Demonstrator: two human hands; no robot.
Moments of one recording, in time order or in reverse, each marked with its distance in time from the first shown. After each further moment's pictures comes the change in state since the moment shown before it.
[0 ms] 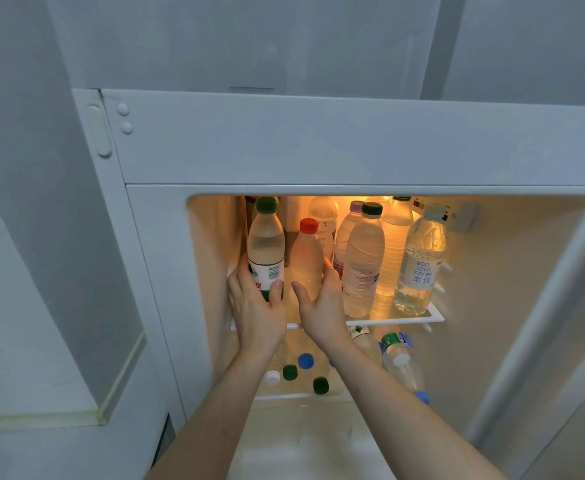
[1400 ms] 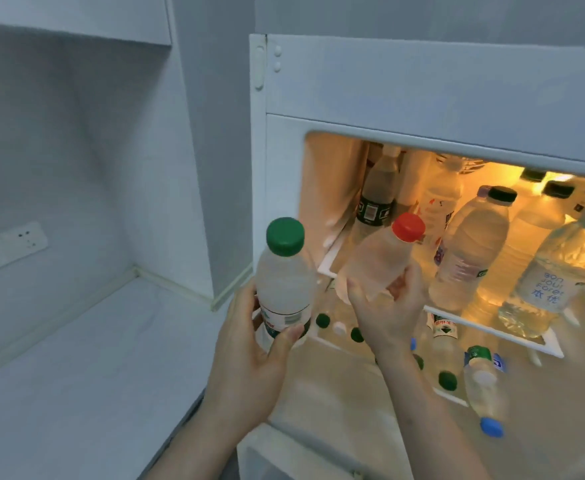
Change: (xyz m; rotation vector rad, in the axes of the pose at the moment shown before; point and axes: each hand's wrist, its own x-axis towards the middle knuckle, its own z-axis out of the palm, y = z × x) left_hand -0.161 0.079 -0.147 0.028 0.061 -0.113; right_hand -0.072 -0.013 -0.025 0.467 -0.051 -0.372
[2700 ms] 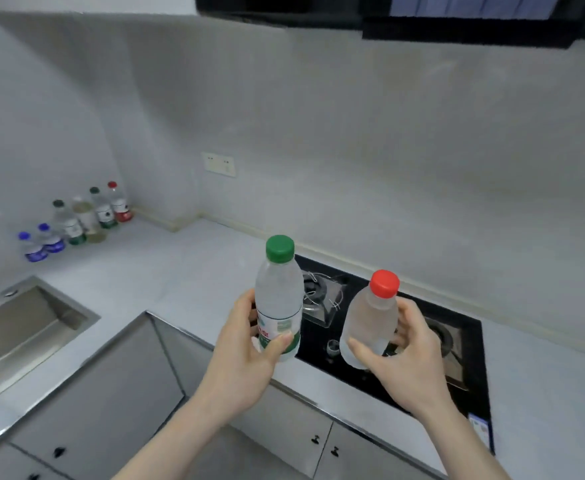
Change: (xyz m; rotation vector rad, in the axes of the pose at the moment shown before) left_hand -0.602 0.111 -0.420 0.567 1.322 -0.551; right_hand -0.554 -0.453 0.152 0.756 -1.756 -0.123
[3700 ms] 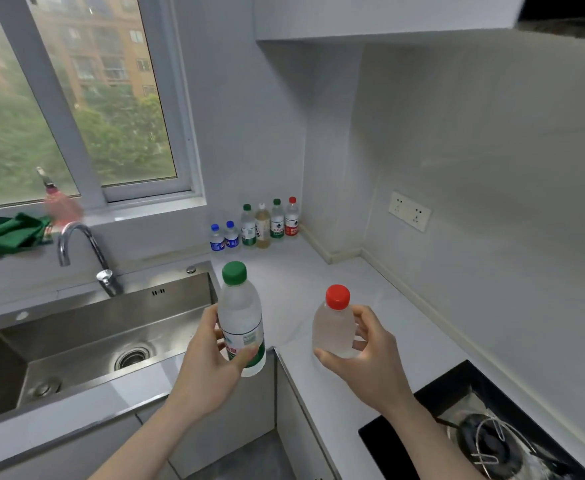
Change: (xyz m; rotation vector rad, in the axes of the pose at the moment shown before) left_hand 0.112 -0.147 -0.232 0.191 0.648 -0.363; right_hand 0.238 -0.035 0.350 0.189 -0.727 -0.183
